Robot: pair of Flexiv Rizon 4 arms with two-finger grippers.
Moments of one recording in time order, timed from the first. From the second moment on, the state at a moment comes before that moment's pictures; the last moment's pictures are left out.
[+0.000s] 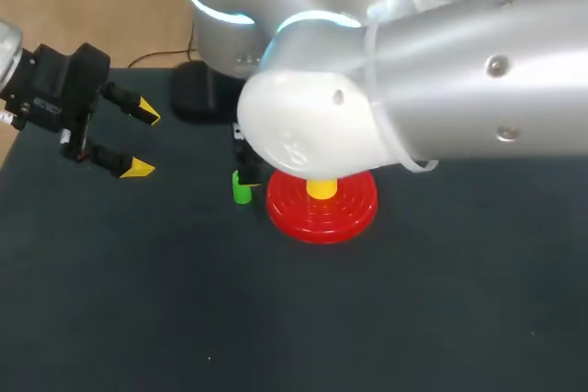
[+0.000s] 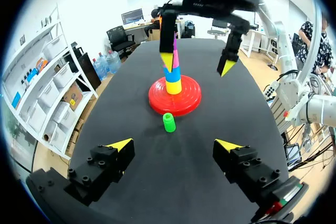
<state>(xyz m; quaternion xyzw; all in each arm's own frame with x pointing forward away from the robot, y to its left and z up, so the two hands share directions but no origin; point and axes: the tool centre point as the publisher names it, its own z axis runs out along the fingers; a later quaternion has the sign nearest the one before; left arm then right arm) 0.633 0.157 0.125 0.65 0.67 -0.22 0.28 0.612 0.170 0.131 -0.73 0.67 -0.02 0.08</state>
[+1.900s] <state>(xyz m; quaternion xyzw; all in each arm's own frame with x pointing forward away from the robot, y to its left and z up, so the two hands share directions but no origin) 0.633 0.157 0.125 0.65 0.67 -0.22 0.28 0.656 0.185 0.034 -0.72 0.69 -0.02 0.05</state>
